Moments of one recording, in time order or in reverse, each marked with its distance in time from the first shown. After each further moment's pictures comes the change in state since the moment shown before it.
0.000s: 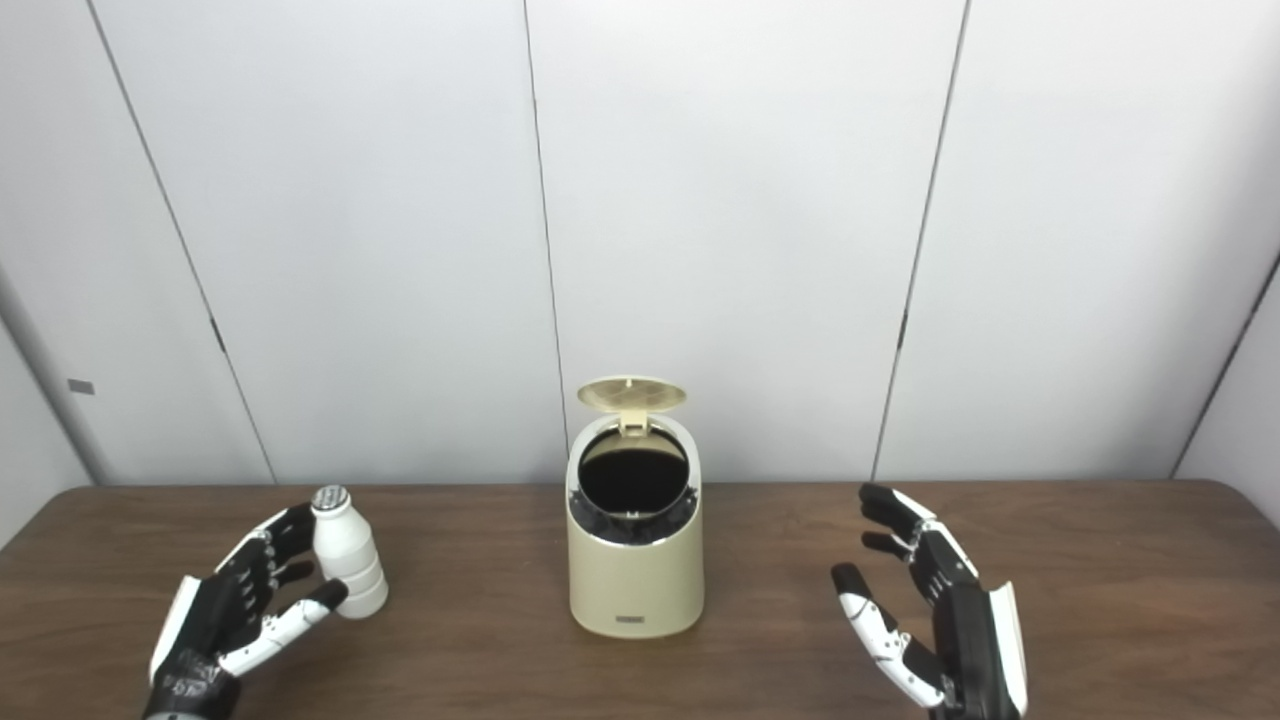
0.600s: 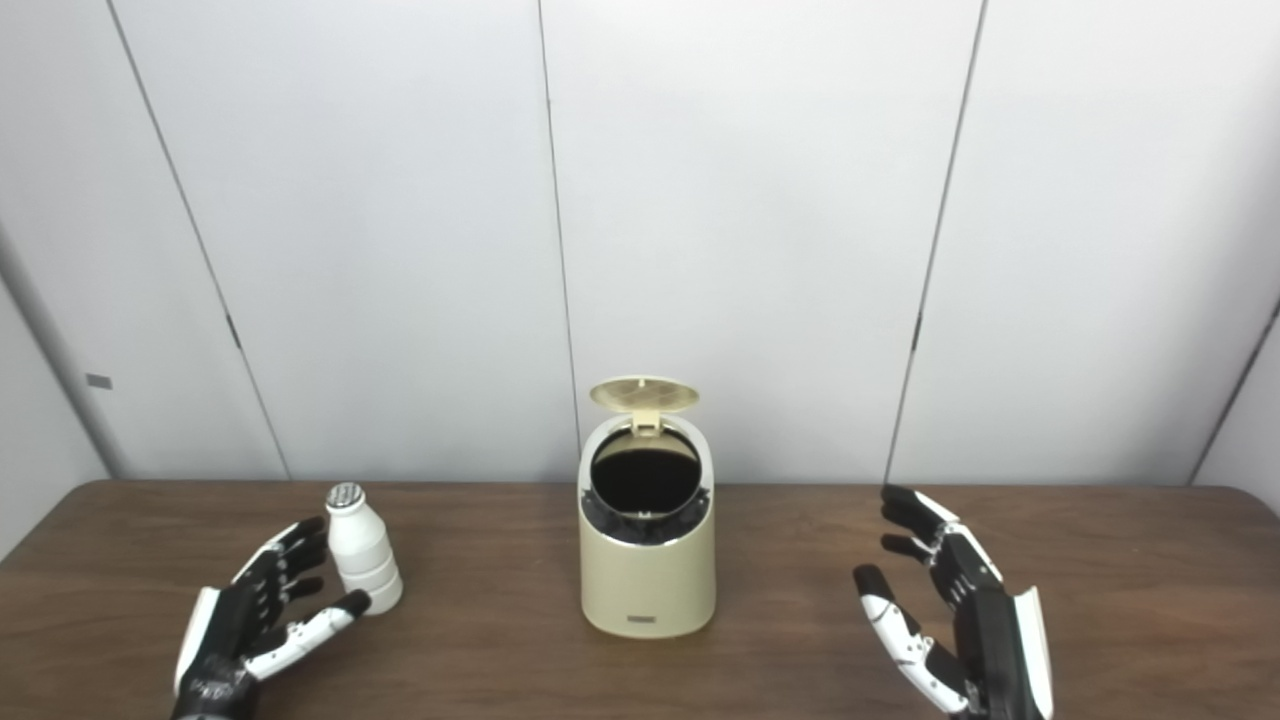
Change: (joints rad) left arm -0.048 -0.019 -0.002 0.140 0.068 -0.043 0.092; right arm 0.007 -0.009 -0.010 -0.021 0.020 0.013 0.019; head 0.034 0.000
